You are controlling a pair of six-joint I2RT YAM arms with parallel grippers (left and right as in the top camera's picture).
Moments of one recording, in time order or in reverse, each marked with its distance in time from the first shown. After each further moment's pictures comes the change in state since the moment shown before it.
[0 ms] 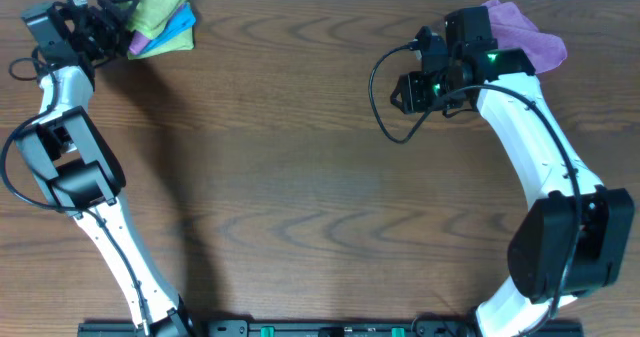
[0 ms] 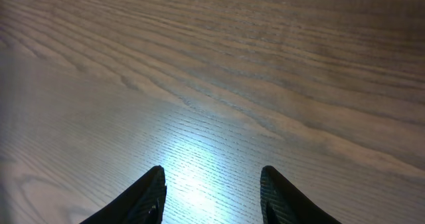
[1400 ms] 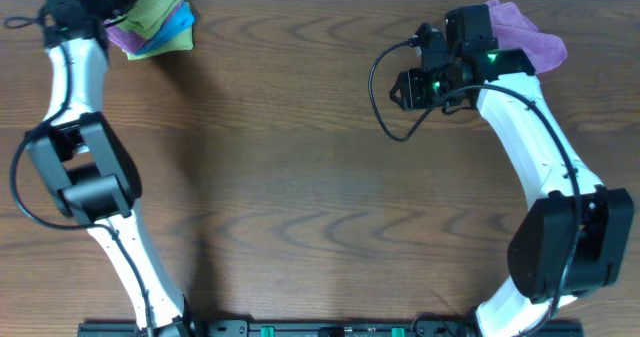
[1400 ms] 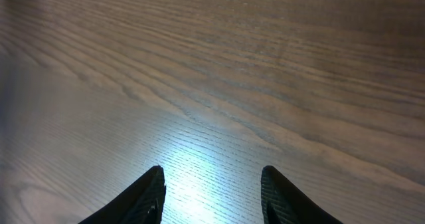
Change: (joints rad) left arm -0.154 -0.208 0.011 -0.046 -0.168 0.158; right arm 0.000 0.000 0.000 0.034 0.000 0.000
